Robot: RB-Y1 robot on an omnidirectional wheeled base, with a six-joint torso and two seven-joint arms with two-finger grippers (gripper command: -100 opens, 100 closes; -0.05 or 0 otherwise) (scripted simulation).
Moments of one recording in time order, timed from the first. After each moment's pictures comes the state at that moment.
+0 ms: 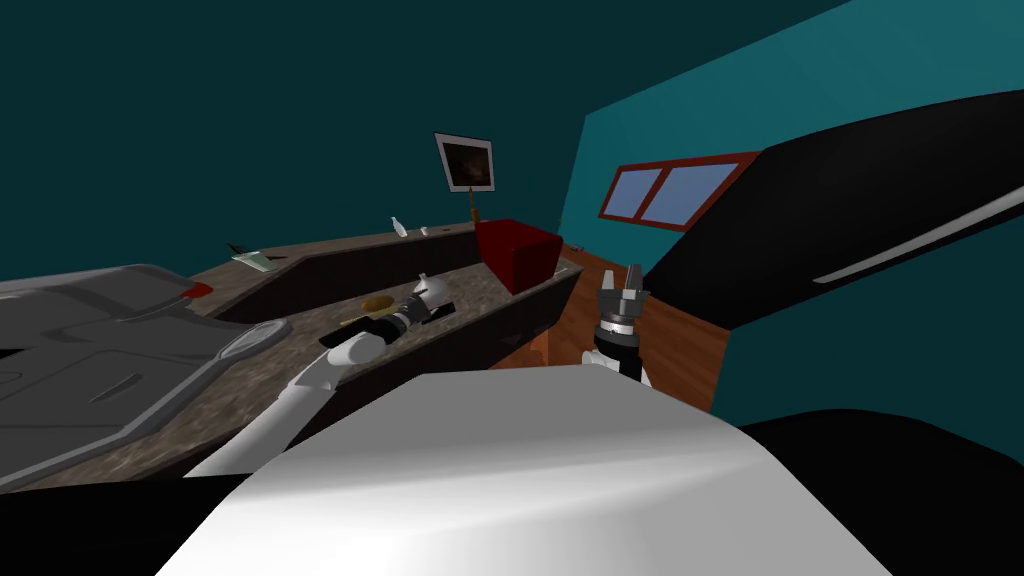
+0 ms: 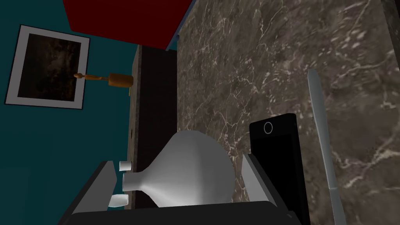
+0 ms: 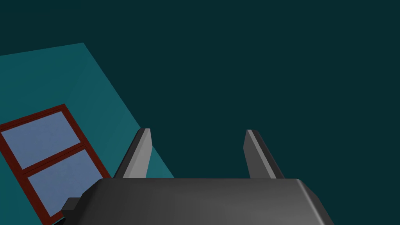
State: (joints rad) left arm 0.28 0.84 0.05 -1.87 1.19 0.28 -0.12; right arm 0.51 0.02 -0.06 -2.23 -0.02 -0.64 -0.09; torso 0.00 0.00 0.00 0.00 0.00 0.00
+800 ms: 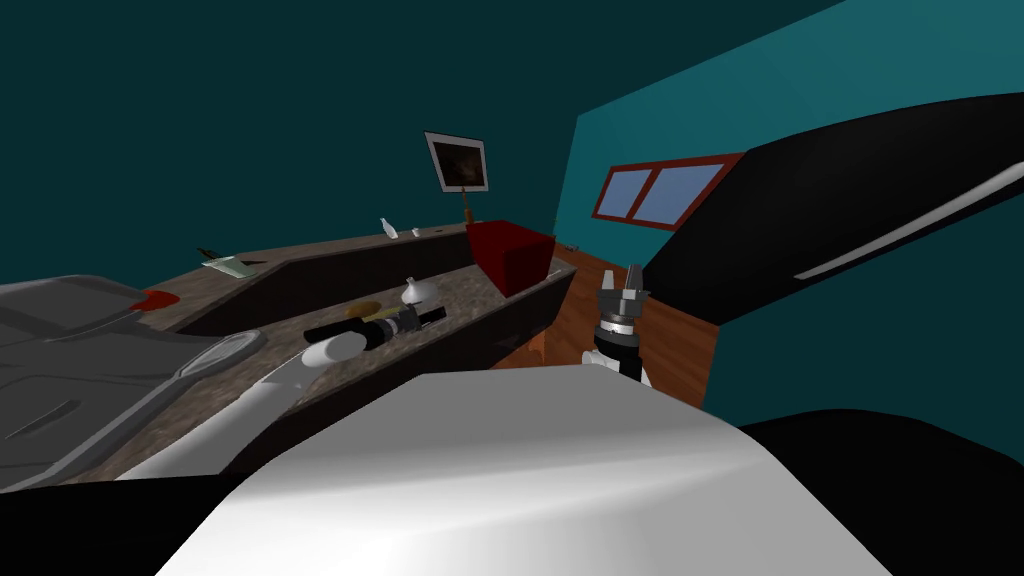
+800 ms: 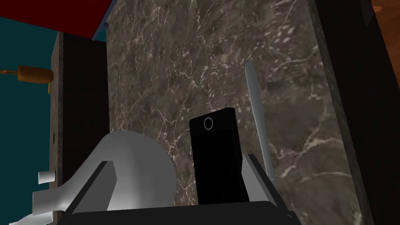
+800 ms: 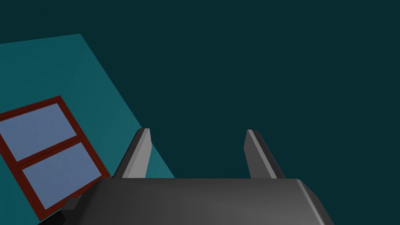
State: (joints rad) left arm 0.29 1.01 0.04 -1.77 1.38 0.46 -0.07; right arm 0.51 0.02 -0.06 -2.23 -0.02 -0.64 -0.09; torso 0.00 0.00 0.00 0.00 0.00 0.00
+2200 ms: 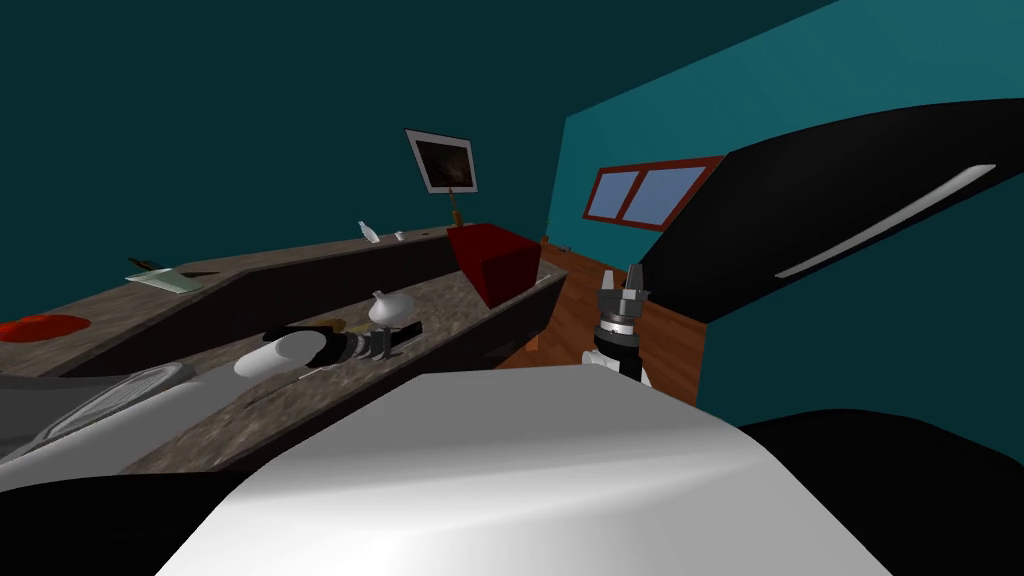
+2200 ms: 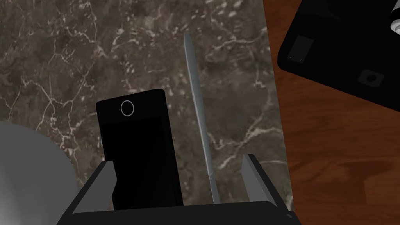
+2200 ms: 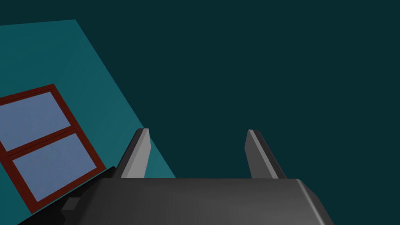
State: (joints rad) left arm 0.35 1.29 -0.02 -1.54 1.66 0.77 0.02; right arm 0.51 0.02 -0.06 -2.23 -0.02 -0.64 -0.09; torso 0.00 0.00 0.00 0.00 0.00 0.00
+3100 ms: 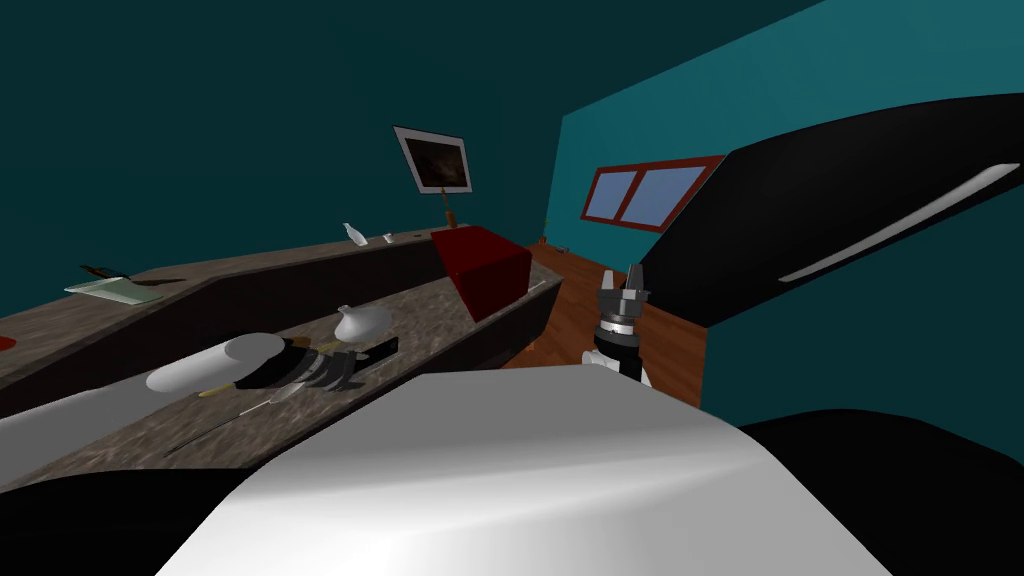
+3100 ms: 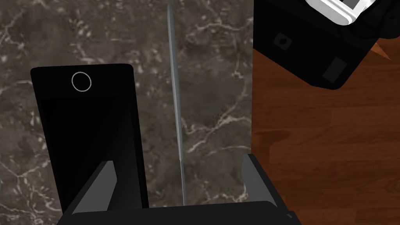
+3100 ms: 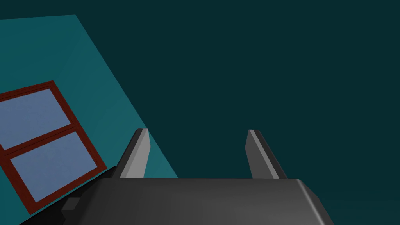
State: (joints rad) left arm 0.40 1.47 -0.08 -1.36 1.80 1.01 0.08; right arm 0.51 0.02 -0.06 -2.23 -0.02 -0.64 -0.09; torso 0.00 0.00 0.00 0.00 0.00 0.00
